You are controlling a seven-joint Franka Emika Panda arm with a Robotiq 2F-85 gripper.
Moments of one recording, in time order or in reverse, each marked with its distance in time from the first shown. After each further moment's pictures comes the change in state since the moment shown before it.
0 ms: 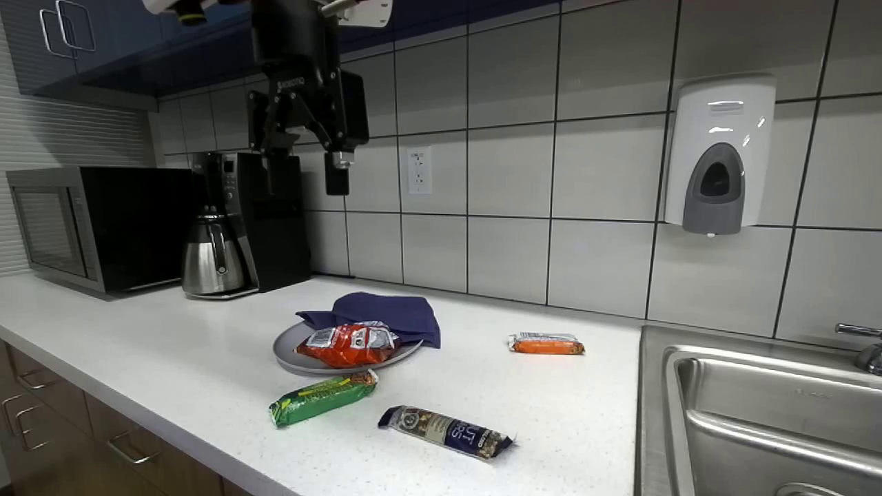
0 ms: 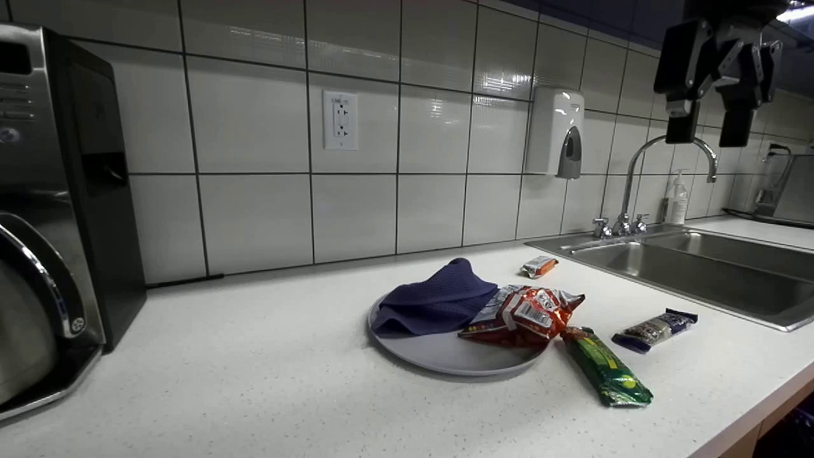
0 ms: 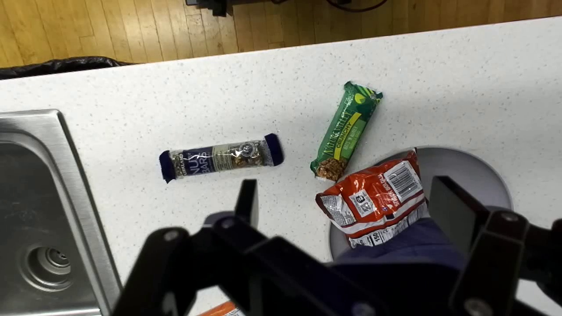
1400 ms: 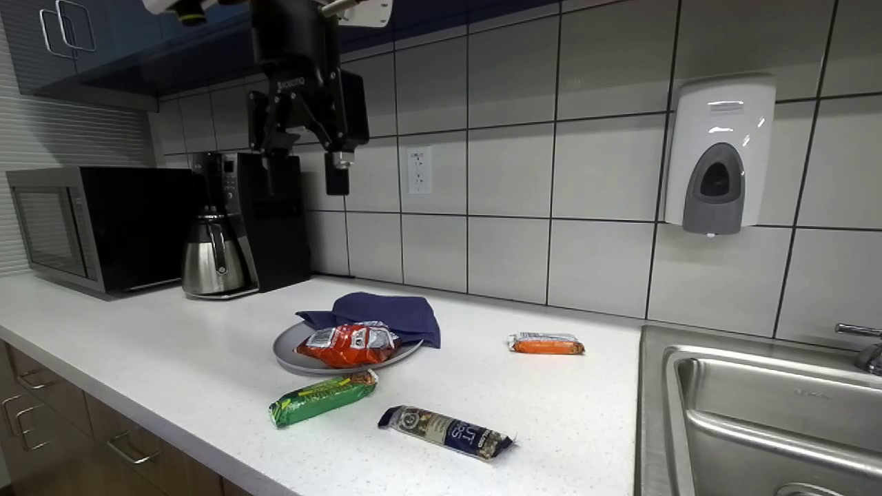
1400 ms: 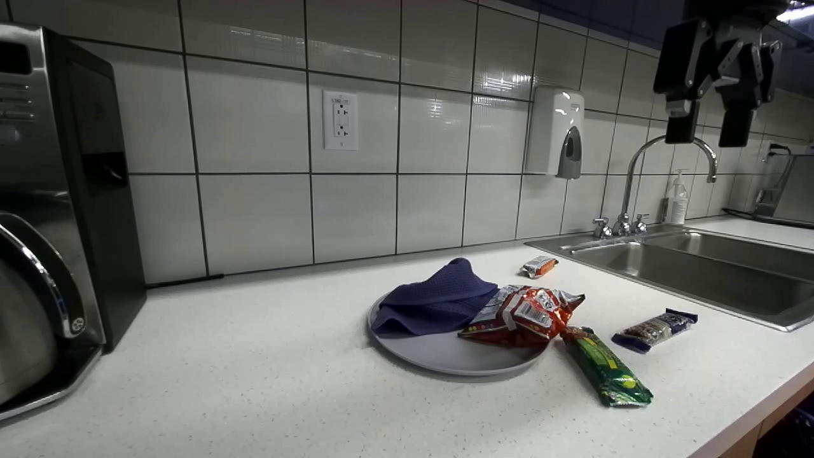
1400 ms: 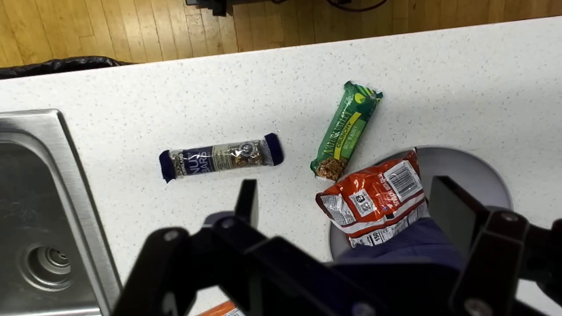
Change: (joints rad) arm 0.000 0.000 0.000 0.000 0.000 0.001 0.000
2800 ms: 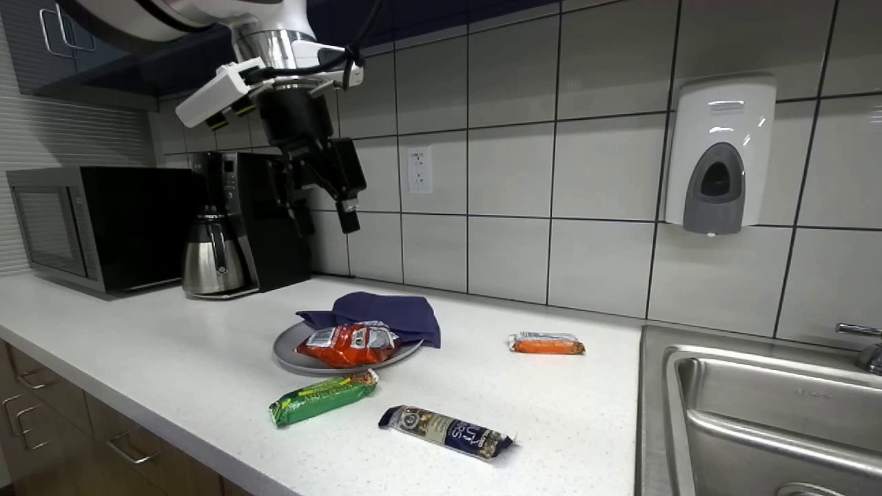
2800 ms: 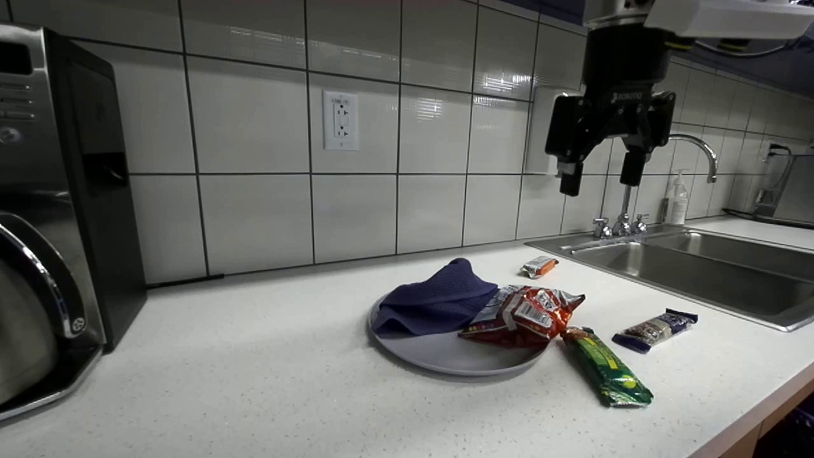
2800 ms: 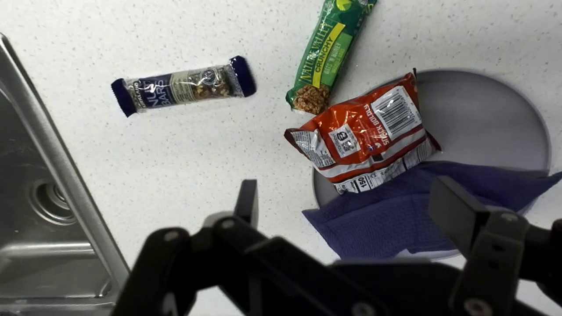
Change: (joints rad) arm 0.000 0.193 0.183 -0.017 -0.116 0.339 0.282
